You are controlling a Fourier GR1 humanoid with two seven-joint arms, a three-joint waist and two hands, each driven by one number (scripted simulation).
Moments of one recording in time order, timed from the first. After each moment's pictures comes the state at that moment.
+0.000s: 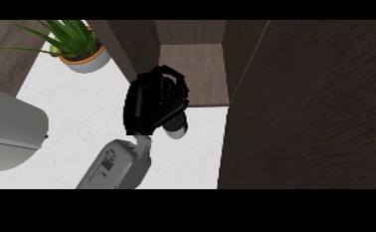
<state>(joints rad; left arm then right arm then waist) -0.37 0.01 -0.38 -1.47 0.39 0.53 -0.12 0.16 -0.20 0.29 -2.51 -0.09 0.04 0.42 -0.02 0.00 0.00</state>
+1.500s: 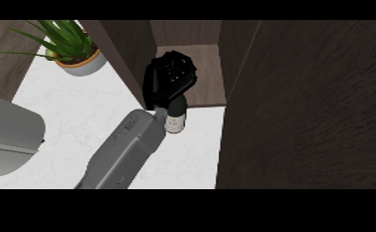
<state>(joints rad) -0.65 0.00 -0.37 -0.95 0.70 0.51 -0.49 0.21 -0.16 0.29 -2.51 -0.10 0.10 0.37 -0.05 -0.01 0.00</state>
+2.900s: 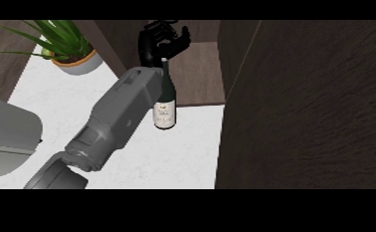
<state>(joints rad) -1.09 0.03 -0.25 -0.32 0.71 0.61 -0.48 0.20 -0.12 0.26 -2.49 -0.12 0.15 0.38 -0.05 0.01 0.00</state>
